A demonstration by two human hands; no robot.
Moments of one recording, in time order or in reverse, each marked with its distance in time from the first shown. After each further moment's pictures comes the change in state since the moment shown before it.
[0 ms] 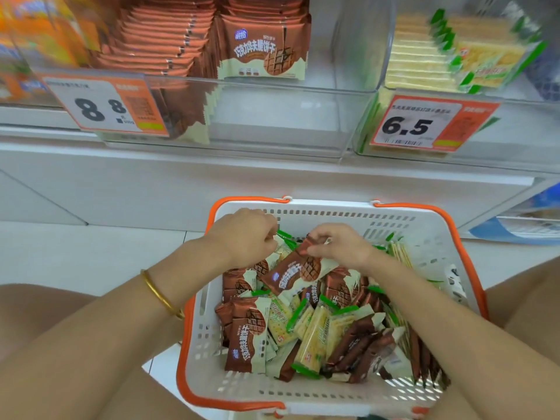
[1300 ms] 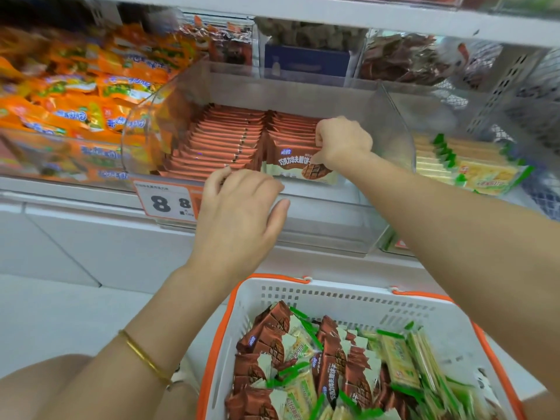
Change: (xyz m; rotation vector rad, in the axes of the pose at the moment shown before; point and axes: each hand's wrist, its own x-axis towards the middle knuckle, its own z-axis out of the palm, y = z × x) left_hand -0.026 -0.021 -0.115 0.088 0.937 -0.039; right_hand 0.097 -0.244 -0.111 -0.895 0.721 -0.124
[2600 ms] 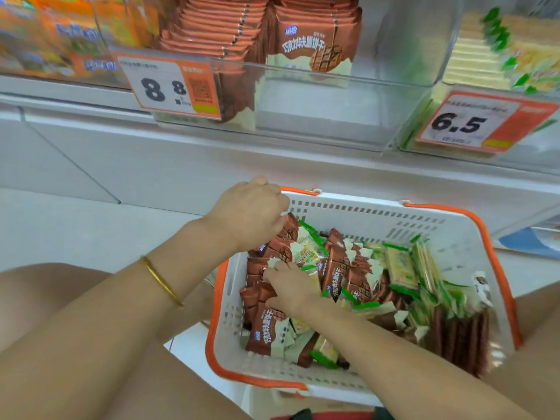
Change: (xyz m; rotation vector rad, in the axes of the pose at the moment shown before) left_hand -0.079 0.005 0.047 0.137 -0.727 0.194; right_hand -0.291 -0.026 0.216 0.160 -0.785 -0.371
